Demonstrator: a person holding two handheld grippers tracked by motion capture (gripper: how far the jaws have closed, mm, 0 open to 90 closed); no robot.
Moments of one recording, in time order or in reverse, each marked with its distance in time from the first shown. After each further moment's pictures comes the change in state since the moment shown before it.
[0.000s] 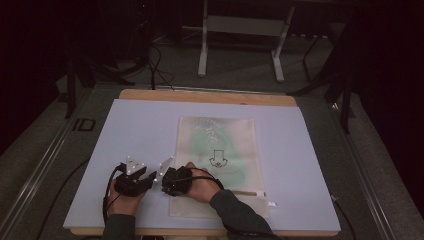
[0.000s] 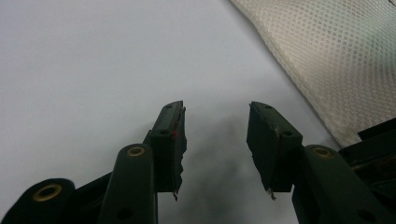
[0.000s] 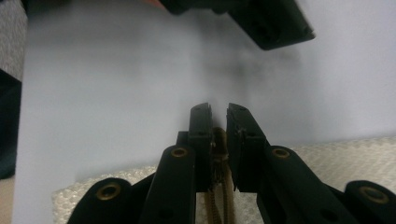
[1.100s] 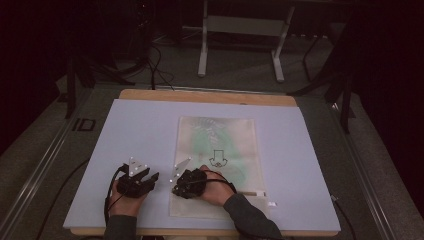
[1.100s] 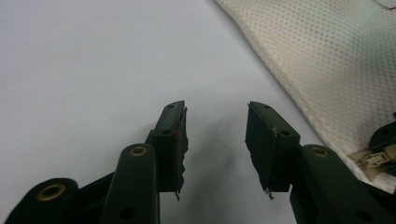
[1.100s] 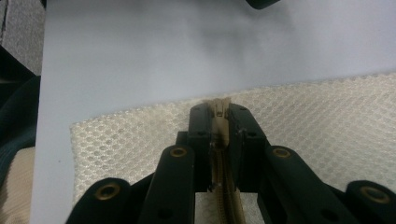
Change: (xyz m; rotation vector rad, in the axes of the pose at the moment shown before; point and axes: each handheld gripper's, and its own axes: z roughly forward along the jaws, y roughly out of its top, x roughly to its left) left arm -0.007 0.001 -0.001 0.000 -0.030 0.027; right arm -0.002 -0.037 -0.017 -0.044 0.025 0.044
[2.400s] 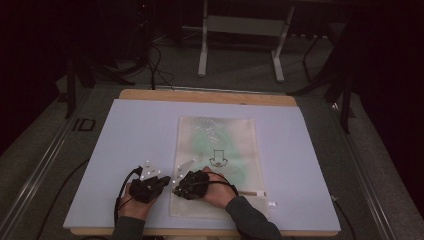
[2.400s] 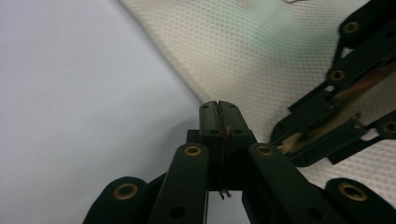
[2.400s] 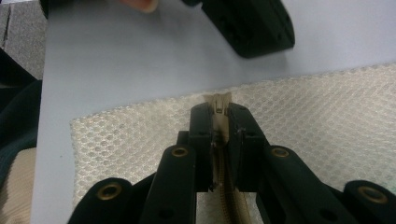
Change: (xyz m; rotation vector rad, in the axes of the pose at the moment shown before) left arm -0.030 0.006 0.005 0.019 -0.205 0.089; right arm 0.002 -0.009 -0.001 -0.030 -0.003 0.019
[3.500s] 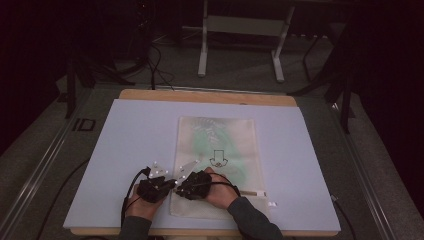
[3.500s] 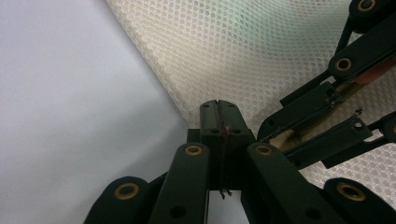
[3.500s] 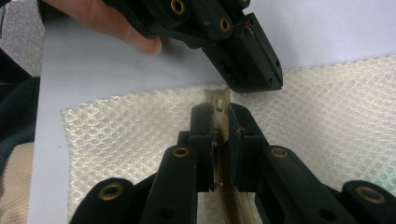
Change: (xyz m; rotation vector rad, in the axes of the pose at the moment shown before) left arm -0.008 0.002 0.017 0.060 -0.026 -0.043; right arm 0.001 -0.005 -0.004 -0.010 -0.016 -0.006
